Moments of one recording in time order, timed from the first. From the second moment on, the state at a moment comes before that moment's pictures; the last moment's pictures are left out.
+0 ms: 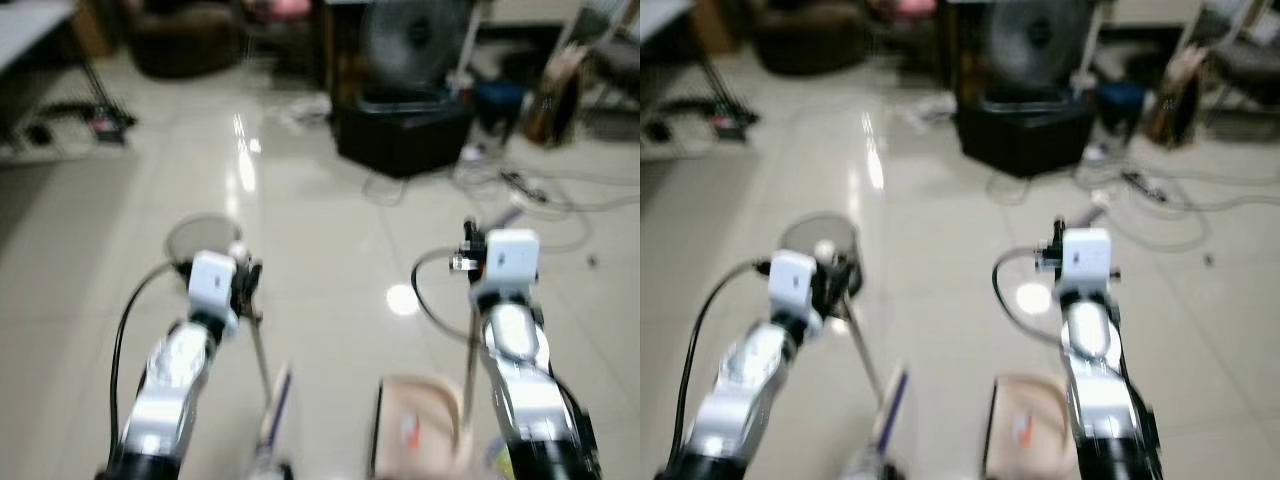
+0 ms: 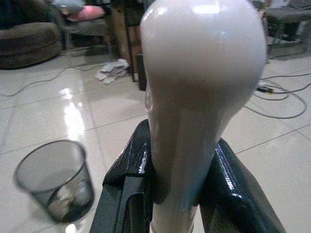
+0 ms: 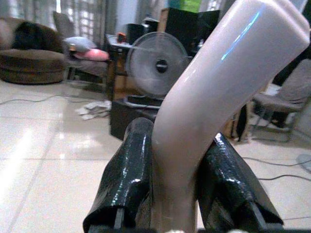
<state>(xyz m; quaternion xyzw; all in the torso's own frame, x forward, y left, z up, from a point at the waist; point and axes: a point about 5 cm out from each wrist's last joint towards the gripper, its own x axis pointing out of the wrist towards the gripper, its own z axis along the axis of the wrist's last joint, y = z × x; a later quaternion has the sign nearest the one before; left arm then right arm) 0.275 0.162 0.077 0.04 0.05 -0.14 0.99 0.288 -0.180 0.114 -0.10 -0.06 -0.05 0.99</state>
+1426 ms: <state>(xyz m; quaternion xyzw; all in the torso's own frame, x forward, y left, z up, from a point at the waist) 0.284 0.159 0.077 0.08 0.04 -0.15 0.99 0.290 -0.187 0.115 -0.10 -0.06 -0.07 0.99</state>
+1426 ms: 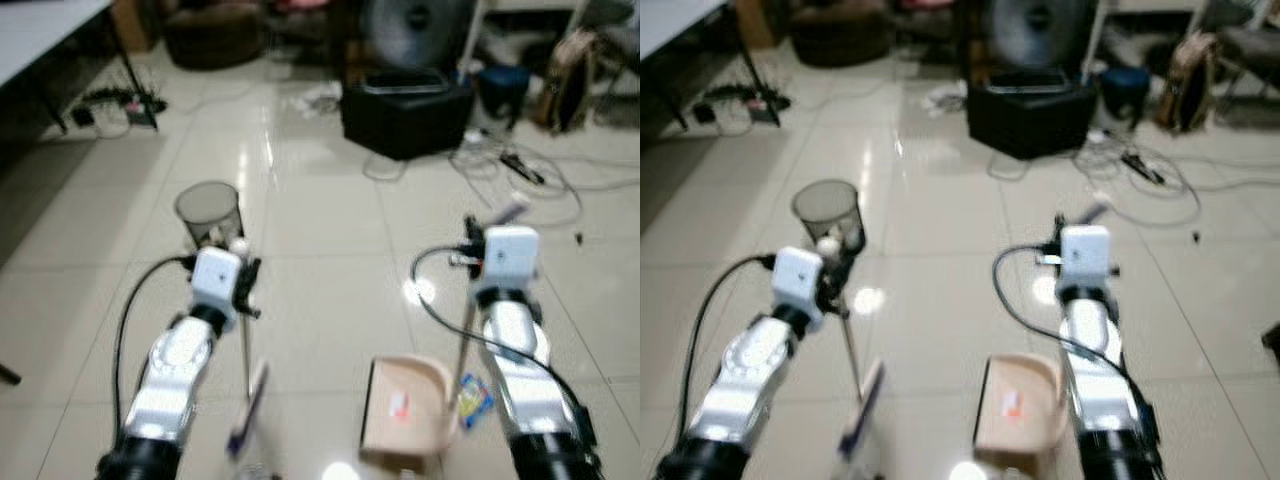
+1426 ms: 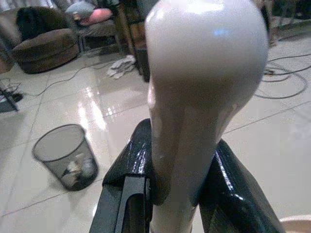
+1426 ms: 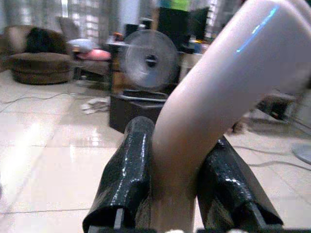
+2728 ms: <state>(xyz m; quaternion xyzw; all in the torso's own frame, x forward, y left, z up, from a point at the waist) 0.286 0.164 0.079 0.07 0.03 -0.13 0.99 0.287 -0.182 0.113 -0.09 -0.06 -0.07 0.99</state>
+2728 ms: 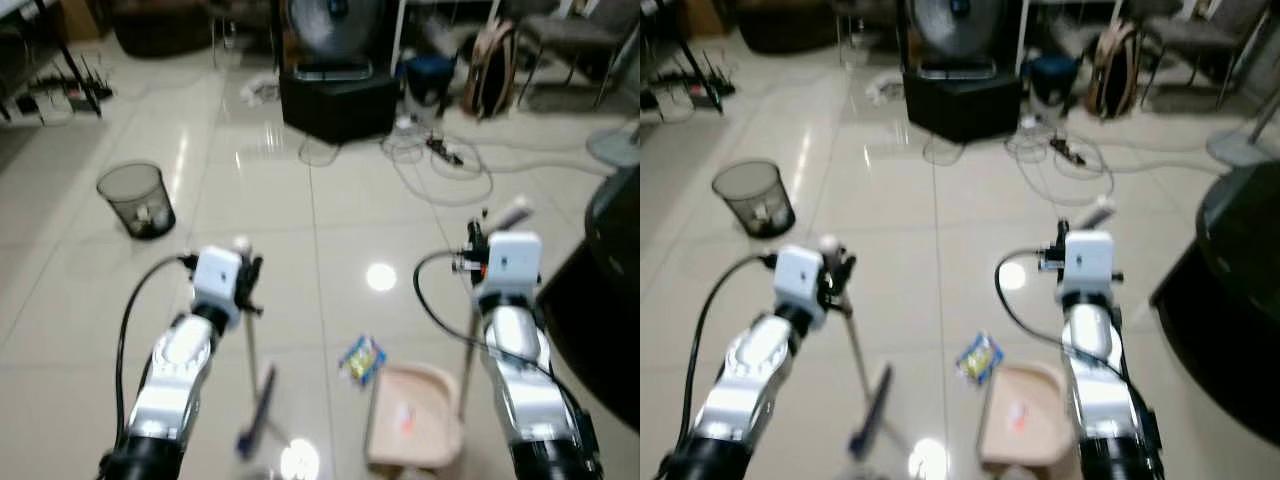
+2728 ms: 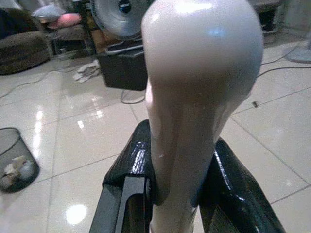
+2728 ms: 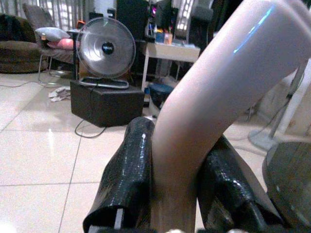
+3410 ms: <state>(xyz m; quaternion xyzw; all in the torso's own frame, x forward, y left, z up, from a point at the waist) 0.291 0.158 0.088 0.07 0.00 -0.12 0.99 0.286 -0.192 0.111 -0.10 -0.05 -0.09 0.99</state>
